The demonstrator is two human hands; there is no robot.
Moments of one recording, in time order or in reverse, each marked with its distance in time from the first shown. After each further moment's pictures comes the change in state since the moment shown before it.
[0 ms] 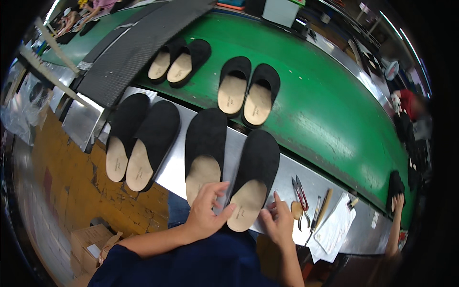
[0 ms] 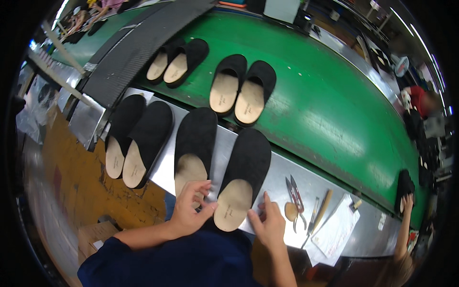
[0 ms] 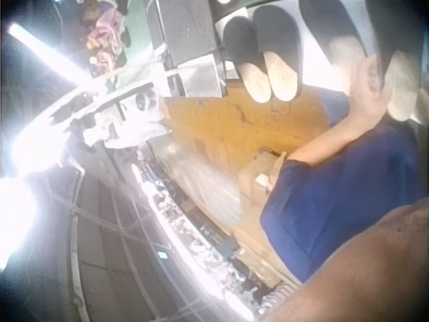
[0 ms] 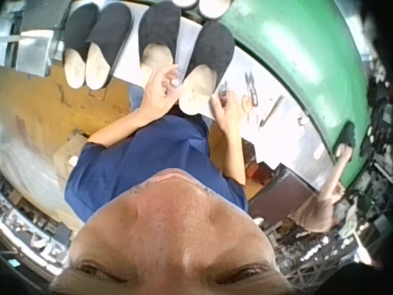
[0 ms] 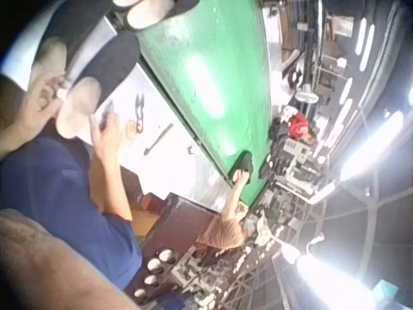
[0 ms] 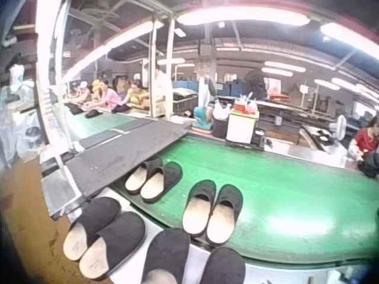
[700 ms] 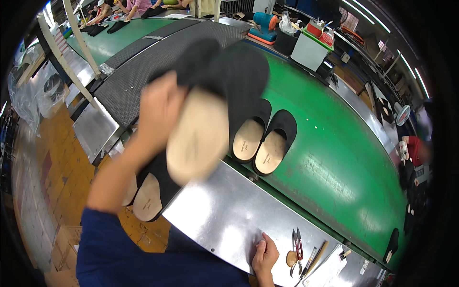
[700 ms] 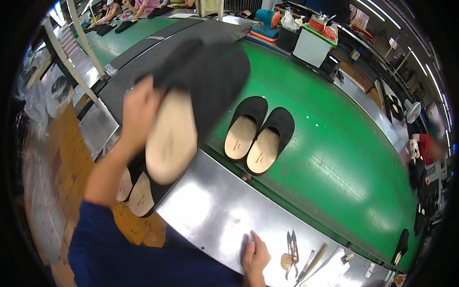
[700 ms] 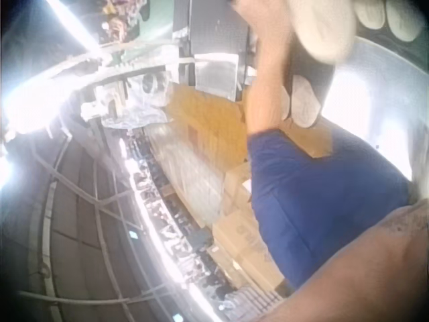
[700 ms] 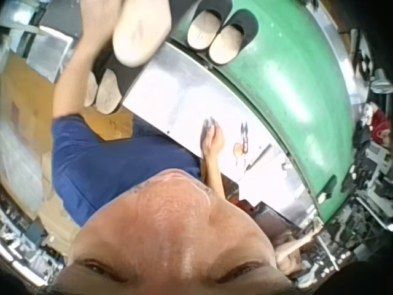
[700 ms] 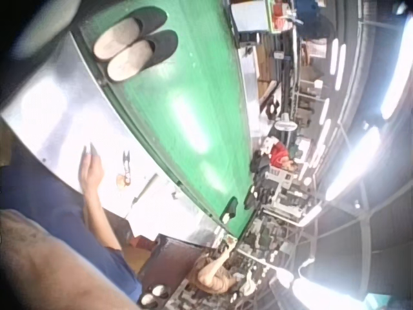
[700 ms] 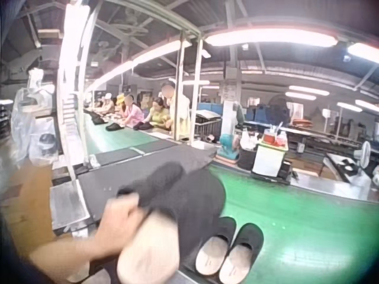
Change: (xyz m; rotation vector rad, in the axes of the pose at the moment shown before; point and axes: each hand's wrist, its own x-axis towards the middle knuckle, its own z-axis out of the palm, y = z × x) left_hand 0.224 0.050 -0.202 0.620 0.574 0.469; right_hand 0.031 0.004 0.057 0.059 0.201 -0.002
